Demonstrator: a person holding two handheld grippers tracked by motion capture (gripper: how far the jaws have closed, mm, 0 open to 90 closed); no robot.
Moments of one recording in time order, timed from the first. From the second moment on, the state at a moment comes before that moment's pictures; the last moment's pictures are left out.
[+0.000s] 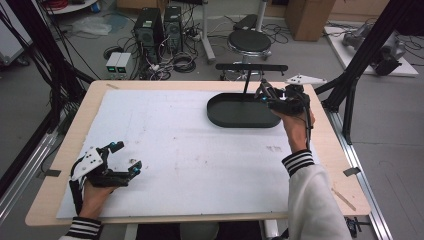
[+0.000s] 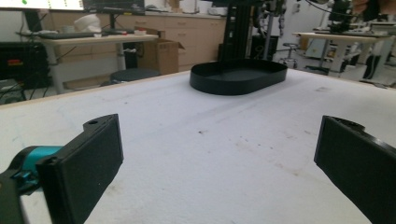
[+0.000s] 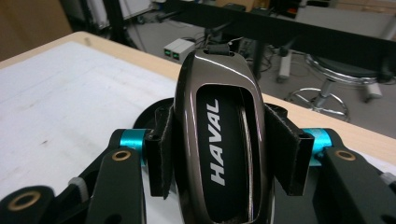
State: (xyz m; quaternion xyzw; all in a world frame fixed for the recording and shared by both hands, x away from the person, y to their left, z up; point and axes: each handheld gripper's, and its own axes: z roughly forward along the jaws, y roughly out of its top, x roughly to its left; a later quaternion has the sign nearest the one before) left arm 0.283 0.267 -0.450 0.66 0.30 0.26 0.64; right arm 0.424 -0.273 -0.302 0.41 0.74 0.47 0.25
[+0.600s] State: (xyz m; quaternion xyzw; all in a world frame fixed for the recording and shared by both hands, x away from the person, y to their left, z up) left arm 0.276 0.269 -0.454 0.63 0.31 0.30 0.65; right arm 0.449 -0.289 -0.286 0.45 0.70 0.47 0.28
